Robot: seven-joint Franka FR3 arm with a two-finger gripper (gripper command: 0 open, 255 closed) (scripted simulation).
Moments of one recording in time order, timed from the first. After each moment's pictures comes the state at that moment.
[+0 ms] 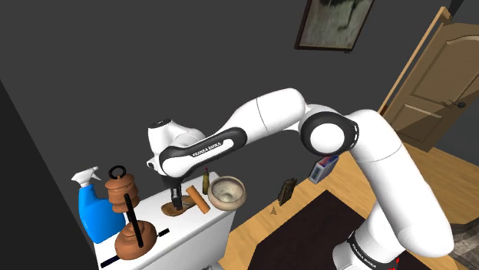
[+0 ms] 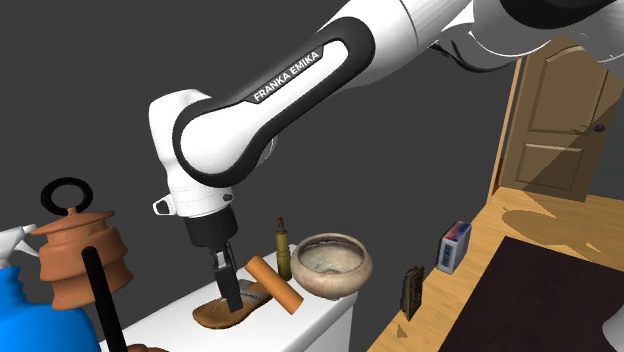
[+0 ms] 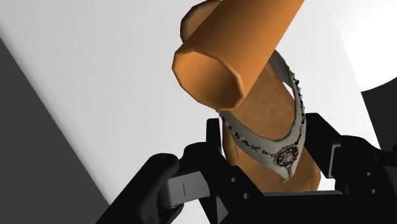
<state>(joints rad) 0.43 0.87 0.29 -1.36 -0.20 2.00 -0.45</state>
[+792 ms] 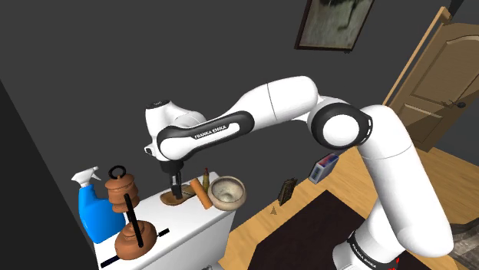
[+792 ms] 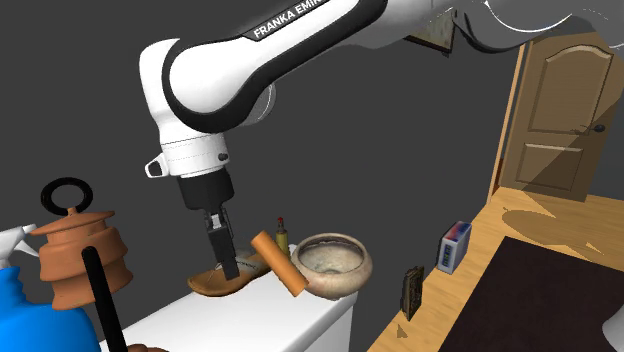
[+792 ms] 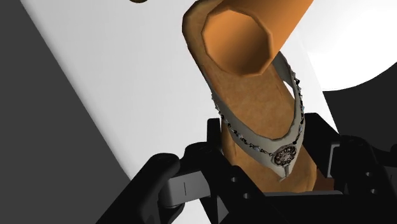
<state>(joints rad) 0.42 0.78 0.31 -1.35 -0.18 1.90 -0.46</state>
